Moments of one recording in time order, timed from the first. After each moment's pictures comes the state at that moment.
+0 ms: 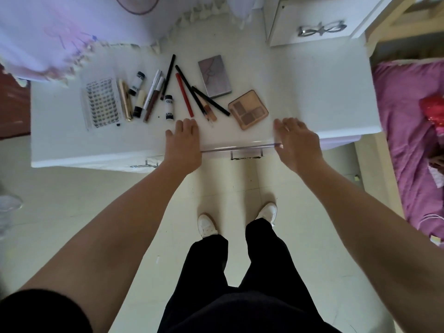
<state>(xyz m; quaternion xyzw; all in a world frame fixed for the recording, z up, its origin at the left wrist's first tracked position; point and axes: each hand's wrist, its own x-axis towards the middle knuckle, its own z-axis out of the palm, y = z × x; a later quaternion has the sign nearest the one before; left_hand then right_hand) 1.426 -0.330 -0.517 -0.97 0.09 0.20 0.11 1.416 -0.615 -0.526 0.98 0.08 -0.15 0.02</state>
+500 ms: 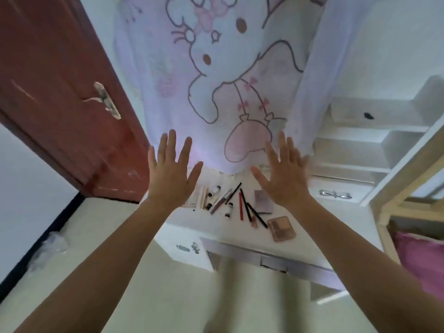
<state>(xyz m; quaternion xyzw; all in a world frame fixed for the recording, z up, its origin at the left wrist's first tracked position) 1.383 -0.226 -0.235 -0.97 -0.05 -0.25 0.03 1.479 -0.492 -0.267 0.95 0.23 0.16 -0.14</state>
